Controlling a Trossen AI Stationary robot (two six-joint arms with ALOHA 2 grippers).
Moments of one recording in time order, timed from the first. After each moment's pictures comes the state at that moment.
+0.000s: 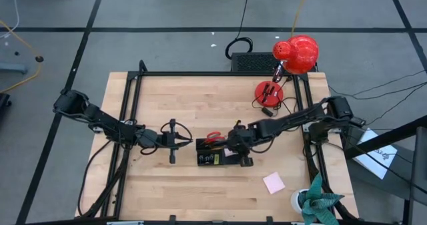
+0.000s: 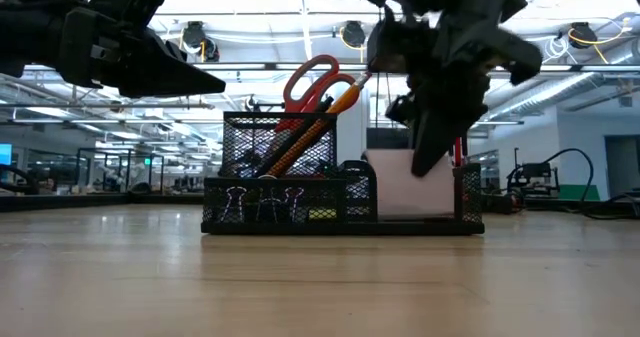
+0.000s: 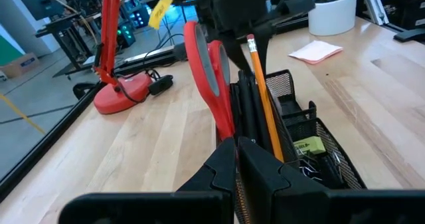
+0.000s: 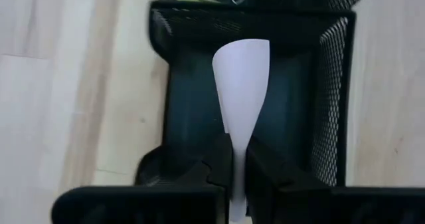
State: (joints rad) left arm -0.33 1.27 0.26 0.78 -0.37 0.17; right arm 0.16 1.70 1.05 -0.51 -0.08 0.07
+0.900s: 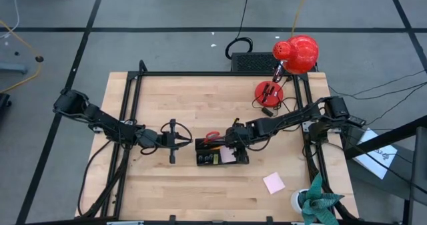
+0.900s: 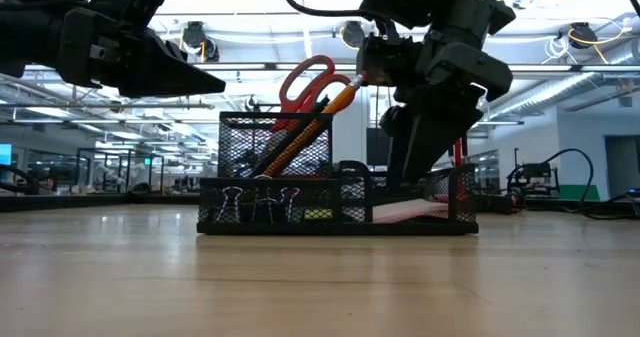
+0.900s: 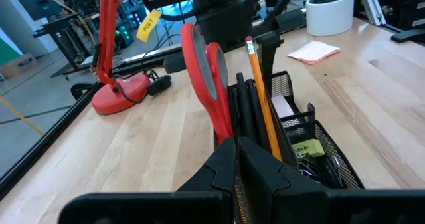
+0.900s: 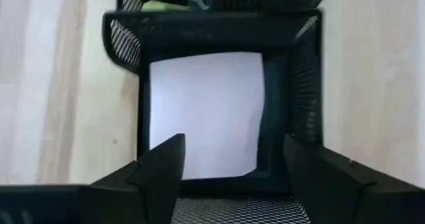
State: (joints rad) left arm -0.33 1.27 0.26 0.78 -0.37 0.17; right arm 0.12 1.74 1.05 -0.44 -0.07 0.10
